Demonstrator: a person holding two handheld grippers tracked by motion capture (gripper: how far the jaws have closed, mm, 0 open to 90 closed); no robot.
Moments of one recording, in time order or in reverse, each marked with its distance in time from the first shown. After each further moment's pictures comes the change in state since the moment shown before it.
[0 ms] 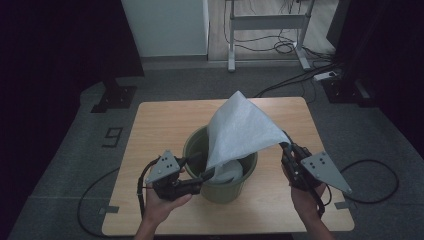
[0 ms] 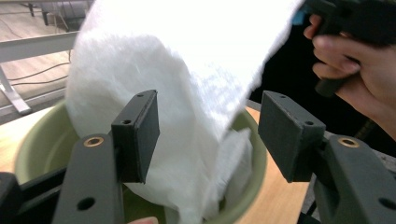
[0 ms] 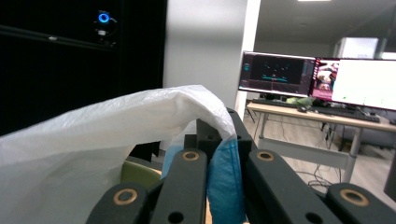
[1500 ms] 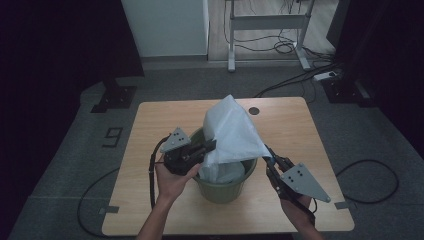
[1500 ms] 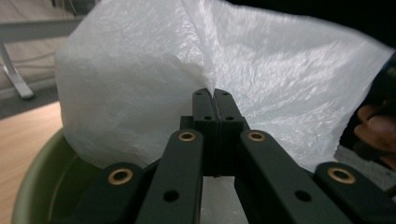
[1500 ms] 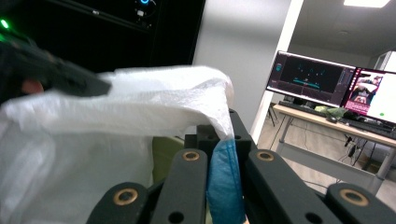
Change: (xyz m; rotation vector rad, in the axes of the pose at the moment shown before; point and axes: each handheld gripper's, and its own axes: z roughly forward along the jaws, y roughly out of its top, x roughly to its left) left arm 0.024 0.019 0.038 0.023 0.027 -0.070; right arm 0.028 -0.023 -0.003 0.034 0.127 -0.110
